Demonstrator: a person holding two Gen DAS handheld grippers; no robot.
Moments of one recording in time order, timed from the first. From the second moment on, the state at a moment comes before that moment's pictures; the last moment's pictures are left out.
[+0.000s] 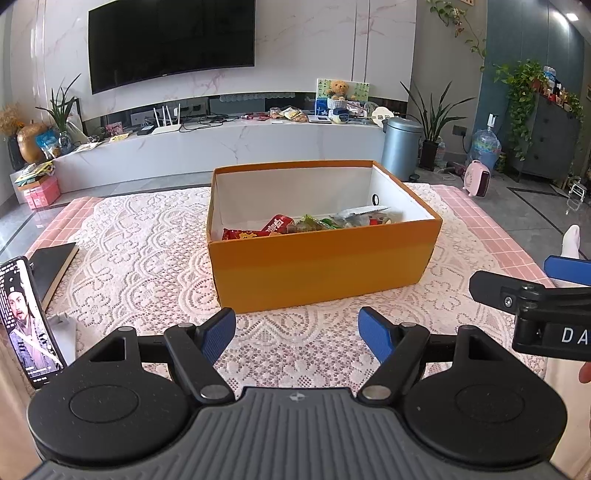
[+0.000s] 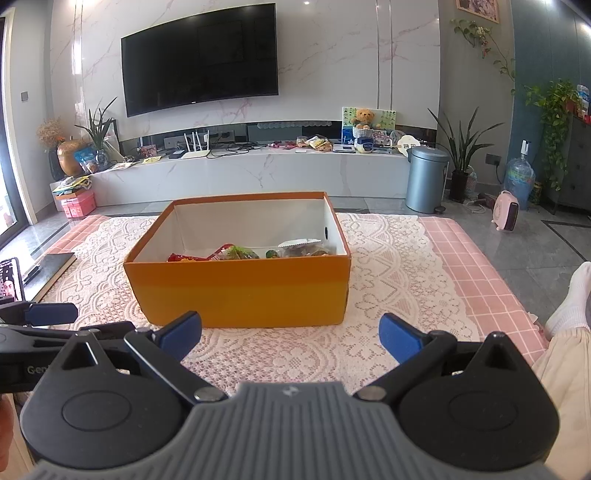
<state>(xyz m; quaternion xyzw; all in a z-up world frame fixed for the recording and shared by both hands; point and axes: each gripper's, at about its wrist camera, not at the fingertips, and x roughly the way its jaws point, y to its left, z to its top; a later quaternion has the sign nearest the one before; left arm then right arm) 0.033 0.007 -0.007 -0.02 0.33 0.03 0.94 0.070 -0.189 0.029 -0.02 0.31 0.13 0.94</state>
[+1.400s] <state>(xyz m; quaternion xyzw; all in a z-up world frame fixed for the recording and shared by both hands) 0.033 0.009 -0.004 -0.02 0.33 0.03 0.94 0.074 -0.188 0.027 -0.01 0.31 0.13 0.94</state>
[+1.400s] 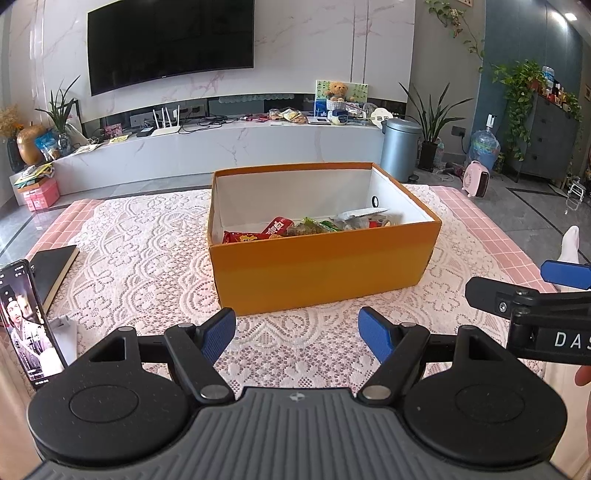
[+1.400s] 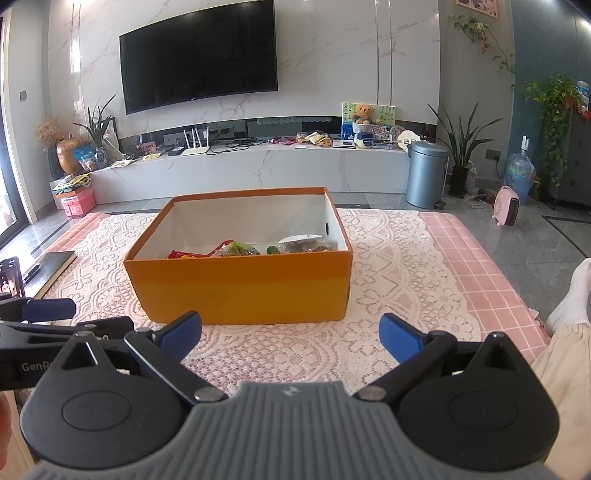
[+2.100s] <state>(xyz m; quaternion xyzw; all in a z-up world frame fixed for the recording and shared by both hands) 0.031 0.010 -0.002 -0.02 0.33 0.02 0.94 0.075 -0.187 0.026 -0.02 0.32 0.13 0.94</state>
